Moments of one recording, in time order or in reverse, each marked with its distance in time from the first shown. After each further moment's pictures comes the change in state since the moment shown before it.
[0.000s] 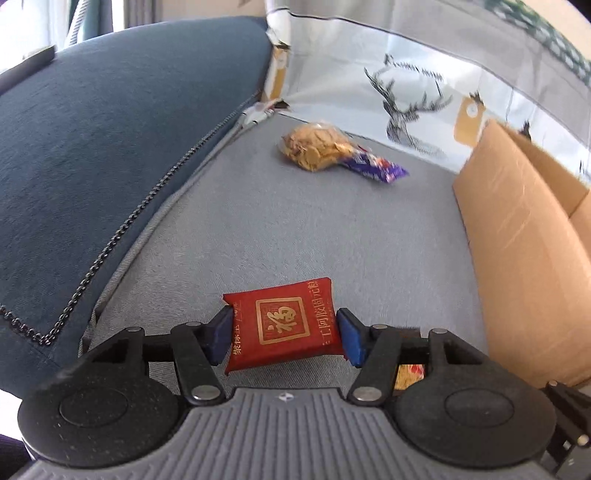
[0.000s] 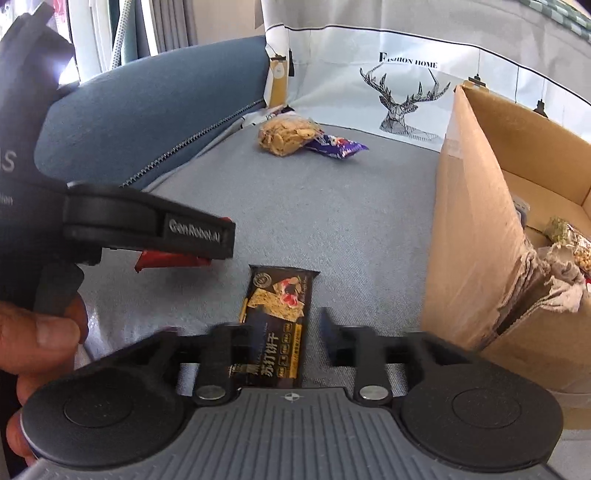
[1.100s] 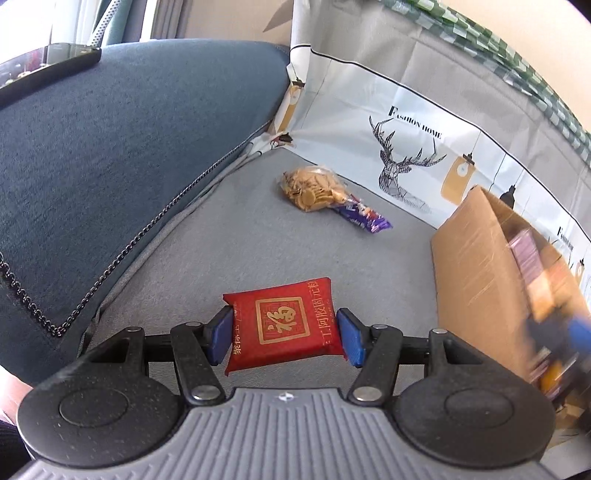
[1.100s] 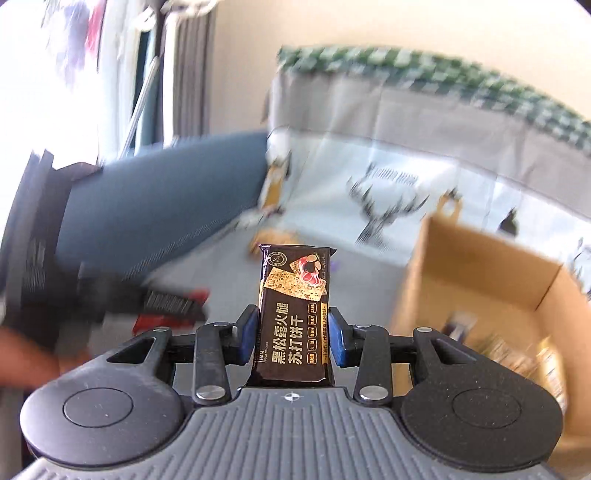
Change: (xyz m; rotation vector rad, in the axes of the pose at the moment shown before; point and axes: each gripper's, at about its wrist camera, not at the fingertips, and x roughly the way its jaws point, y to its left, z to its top) left arm -0.033 0.010 0.008 -0.142 -0.076 -0.089; right arm -0.091 -0.013 0.037 -0.106 -0.293 -0.067
